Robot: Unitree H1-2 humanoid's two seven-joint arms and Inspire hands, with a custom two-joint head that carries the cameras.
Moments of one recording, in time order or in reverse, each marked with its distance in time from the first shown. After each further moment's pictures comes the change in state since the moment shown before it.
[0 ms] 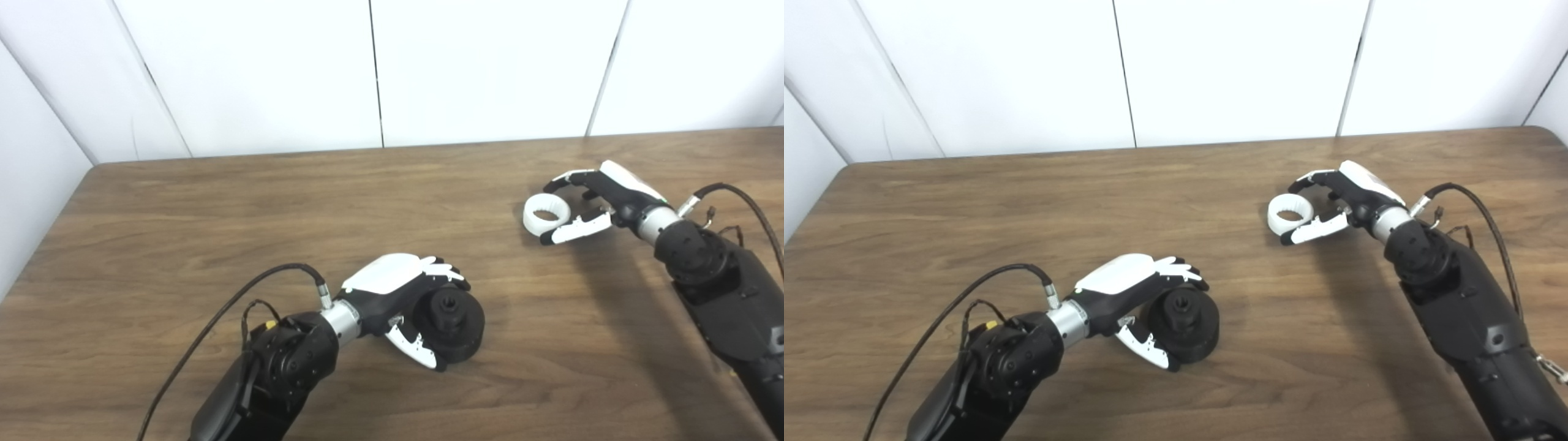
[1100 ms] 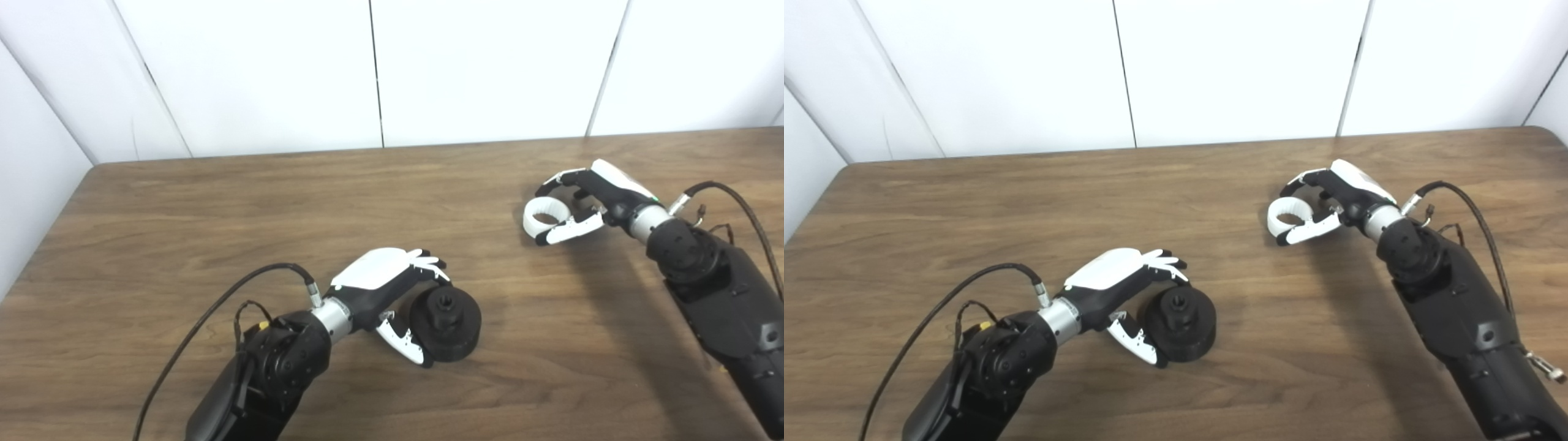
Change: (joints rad) left arm 0.012 0.000 0.023 0.013 0.011 -0.002 0.039; right arm -0.010 0.022 0.004 0.011 -0.014 -0.017 0.003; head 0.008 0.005
